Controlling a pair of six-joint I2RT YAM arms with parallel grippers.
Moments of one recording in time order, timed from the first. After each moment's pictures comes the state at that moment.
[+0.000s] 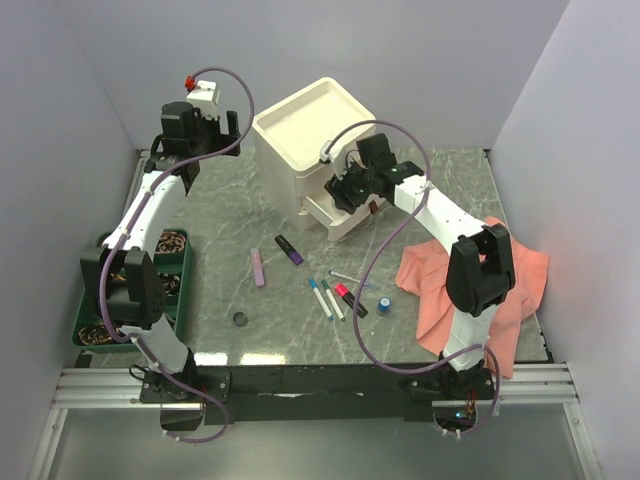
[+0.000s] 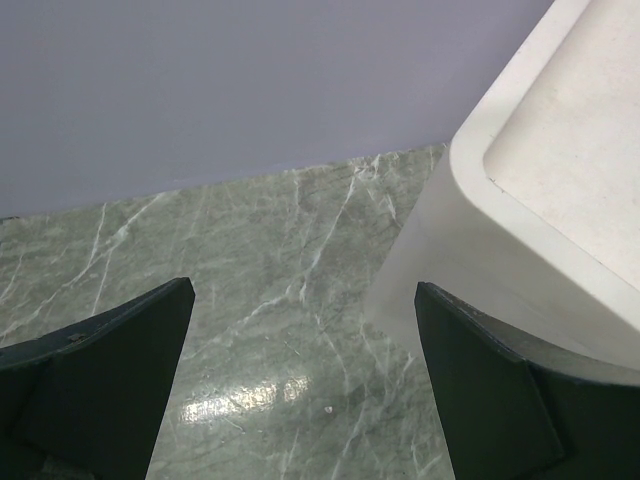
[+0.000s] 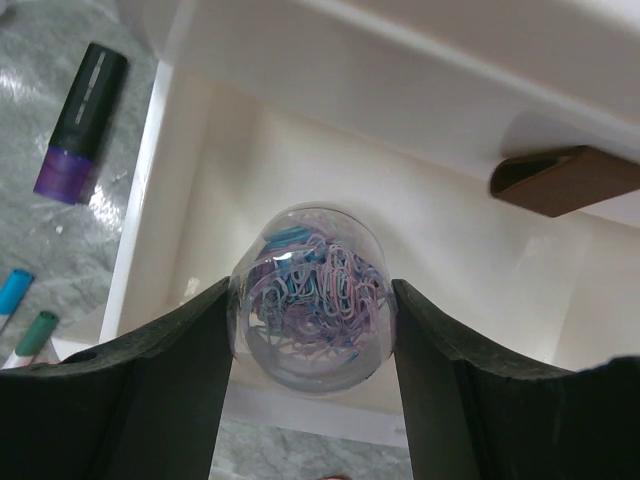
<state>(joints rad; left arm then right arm) -0.10 1.70 1.56 -0.14 0.11 0.01 0.44 1.85 1.60 -0.54 -0.30 -0.53</state>
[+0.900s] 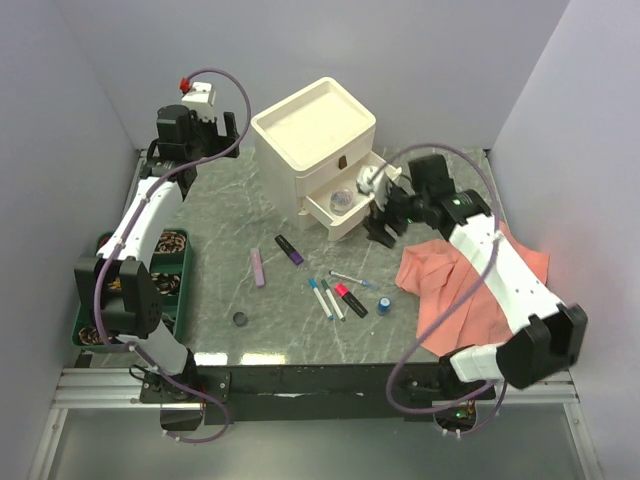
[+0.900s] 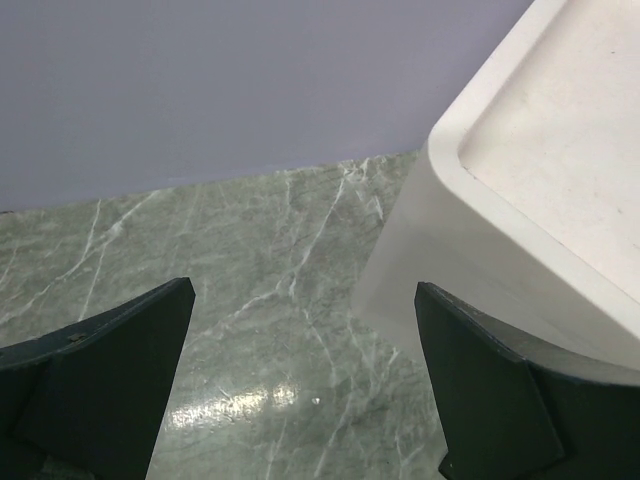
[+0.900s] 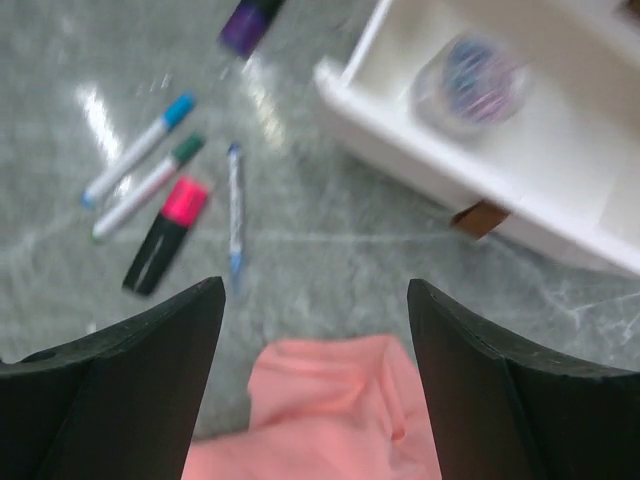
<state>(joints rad) -0.10 1.64 1.51 -0.13 0.11 -0.02 0.37 1.37 1.33 -0.75 -0.49 -0.68</state>
